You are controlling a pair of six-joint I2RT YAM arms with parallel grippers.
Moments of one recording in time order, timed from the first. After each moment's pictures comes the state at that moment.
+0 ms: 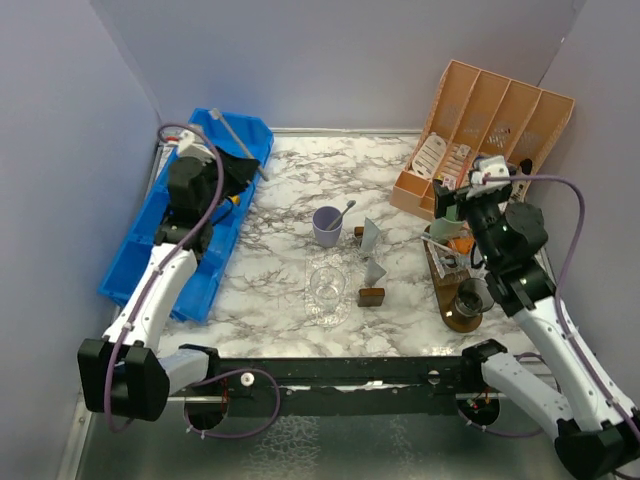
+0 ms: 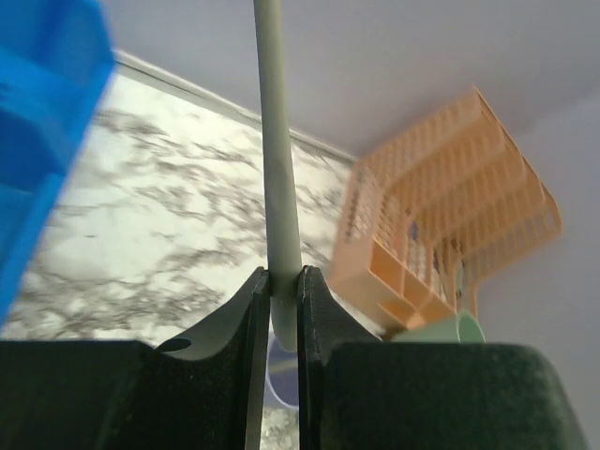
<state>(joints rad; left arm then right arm) -0.09 1.17 1.00 0.01 0.16 -0.76 0.34 0.85 0.85 0.05 0.16 -0.24</state>
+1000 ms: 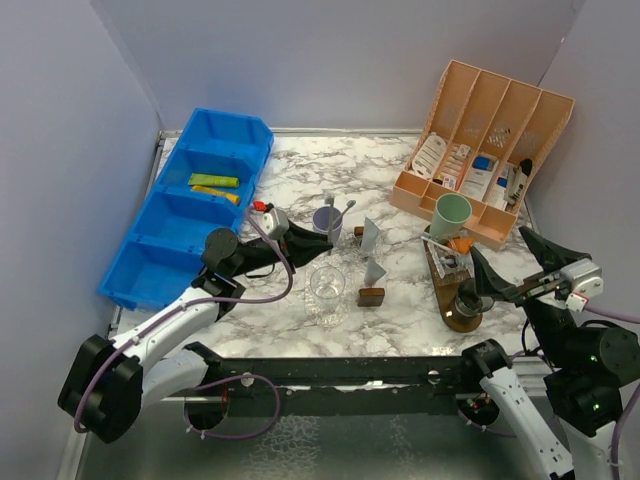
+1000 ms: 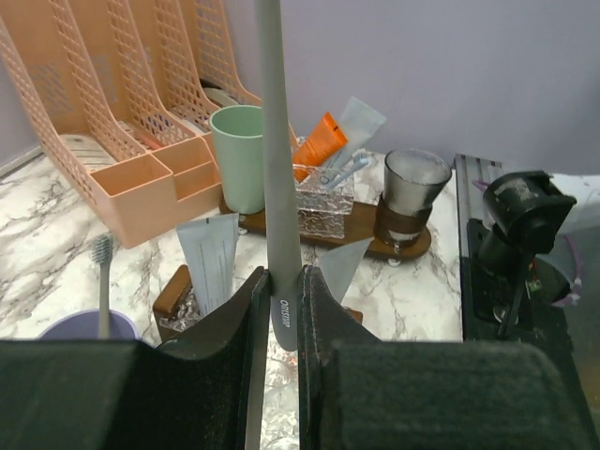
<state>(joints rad) -0.54 1.03 0.52 0.71 0.71 -0.23 0.37 0.13 0.83 -0.32 -0.03 -0.17</state>
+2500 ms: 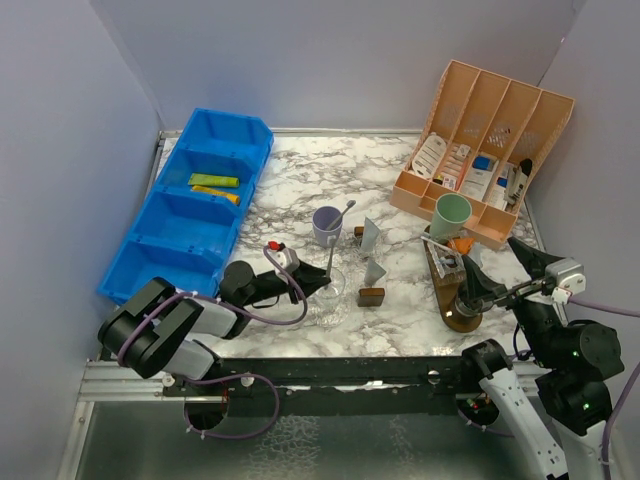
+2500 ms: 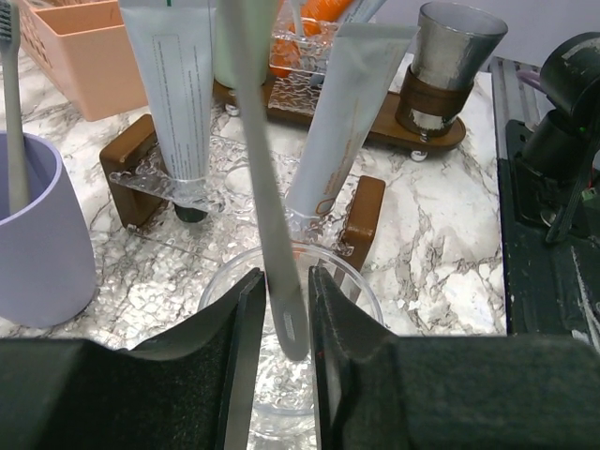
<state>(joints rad) -0.61 1.42 0.17 1.31 0.65 -0.15 0.37 0.07 0.74 -0.42 0.01 -0.10</state>
